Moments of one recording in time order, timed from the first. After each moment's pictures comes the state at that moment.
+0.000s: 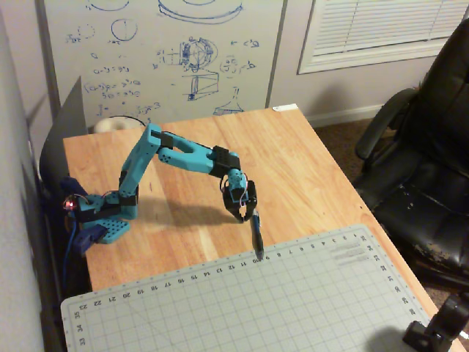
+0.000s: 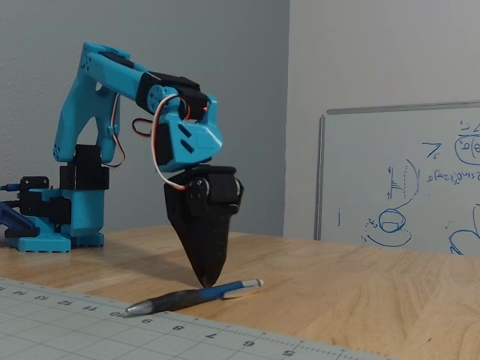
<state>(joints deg) 20.4 67.3 91.9 46.6 -4.6</state>
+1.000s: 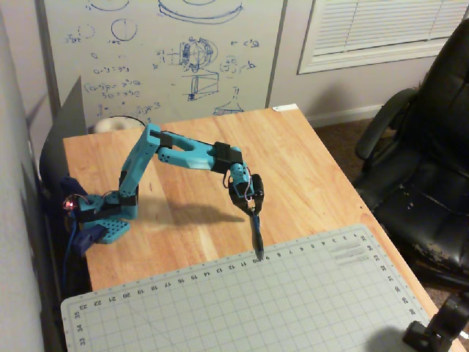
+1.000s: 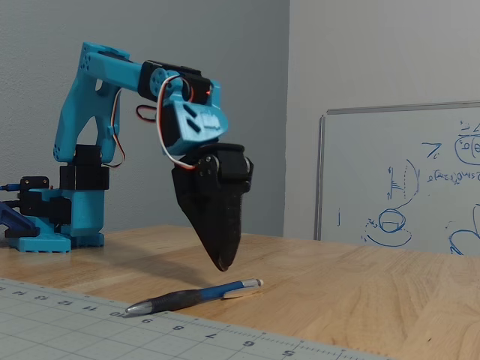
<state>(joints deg) 20.4 68.0 86.7 46.6 -4.6</state>
